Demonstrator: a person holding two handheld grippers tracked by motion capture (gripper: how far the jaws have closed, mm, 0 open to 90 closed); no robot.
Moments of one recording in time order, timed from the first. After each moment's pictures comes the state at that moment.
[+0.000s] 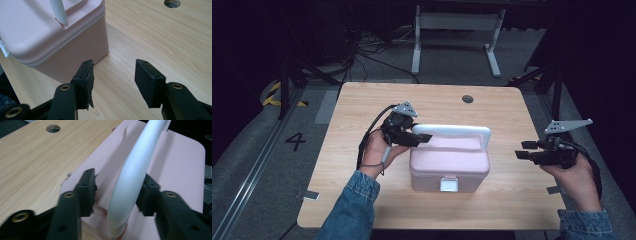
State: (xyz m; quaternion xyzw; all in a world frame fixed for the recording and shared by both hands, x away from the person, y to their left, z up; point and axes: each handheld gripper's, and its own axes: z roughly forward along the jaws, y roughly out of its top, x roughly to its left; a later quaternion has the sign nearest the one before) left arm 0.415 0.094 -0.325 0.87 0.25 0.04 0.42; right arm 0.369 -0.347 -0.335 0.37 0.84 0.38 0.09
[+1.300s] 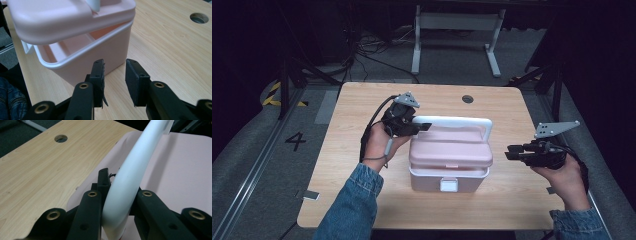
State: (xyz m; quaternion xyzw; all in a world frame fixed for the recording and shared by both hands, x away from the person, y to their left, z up) left arm 0.423 0.092 -0.298 0.87 0.25 0.06 0.42; right arm 0.368 -0.323 -0.339 0.29 0.86 0.40 0.08
